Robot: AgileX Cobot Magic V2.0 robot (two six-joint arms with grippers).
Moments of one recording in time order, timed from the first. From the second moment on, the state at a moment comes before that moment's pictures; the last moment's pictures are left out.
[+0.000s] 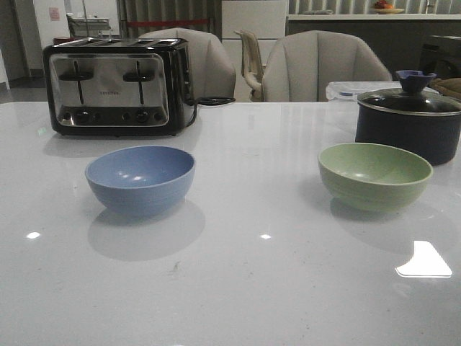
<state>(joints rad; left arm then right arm) -0.03 0.45 -0.62 -0.11 0.58 0.11 -0.01 0.62 -0.63 0.15 0.67 -0.15</state>
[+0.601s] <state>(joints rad) -0.03 0.52 -0.58 -0.11 0.58 0.11 -0.01 0.82 -0.62 0.15 0.61 -0.15</state>
